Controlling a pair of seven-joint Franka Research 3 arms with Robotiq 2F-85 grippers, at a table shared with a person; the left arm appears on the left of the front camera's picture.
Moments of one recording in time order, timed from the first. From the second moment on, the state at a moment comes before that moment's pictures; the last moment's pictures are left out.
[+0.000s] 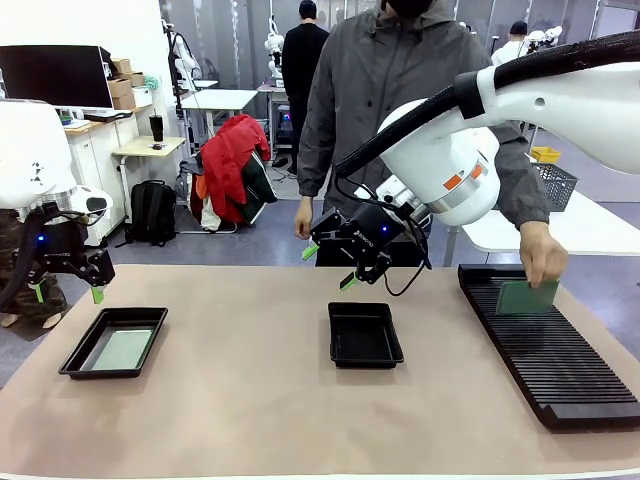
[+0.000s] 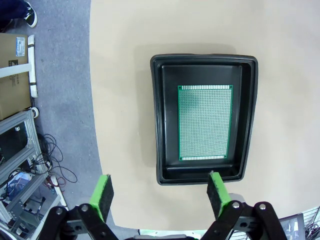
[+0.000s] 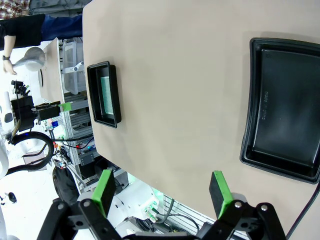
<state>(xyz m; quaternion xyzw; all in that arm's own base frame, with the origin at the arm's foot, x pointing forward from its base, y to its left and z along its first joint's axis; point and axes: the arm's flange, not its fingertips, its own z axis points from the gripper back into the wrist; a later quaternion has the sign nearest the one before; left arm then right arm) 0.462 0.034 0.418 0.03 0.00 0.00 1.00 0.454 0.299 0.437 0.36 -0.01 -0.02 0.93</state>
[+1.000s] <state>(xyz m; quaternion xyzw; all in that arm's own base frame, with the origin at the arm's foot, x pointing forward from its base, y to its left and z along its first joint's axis) 0.462 0.034 0.418 0.03 0.00 0.00 1.00 0.454 0.299 0.437 0.36 -0.01 -0.02 0.93</state>
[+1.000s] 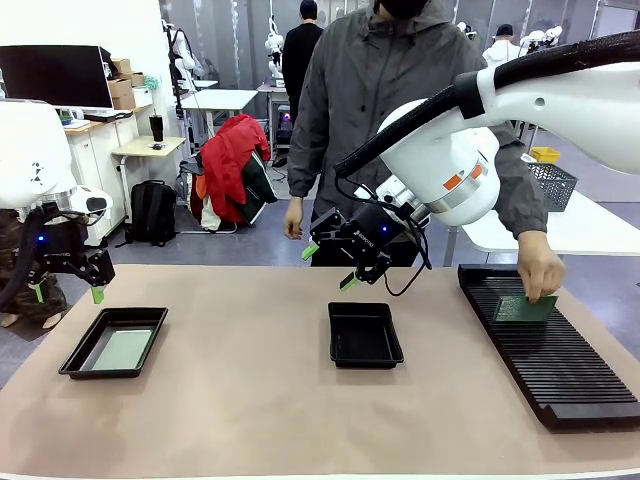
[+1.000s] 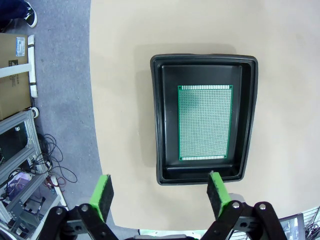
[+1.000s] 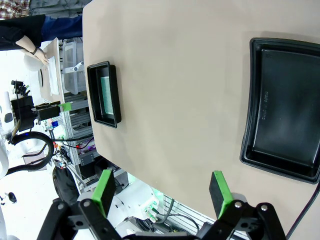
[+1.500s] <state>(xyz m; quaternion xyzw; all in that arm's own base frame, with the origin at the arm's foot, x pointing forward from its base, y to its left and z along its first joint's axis) 0.462 0.034 0.418 0.03 0.00 0.00 1.00 0.454 0.299 0.437 0.36 -0.01 -0.02 0.93</state>
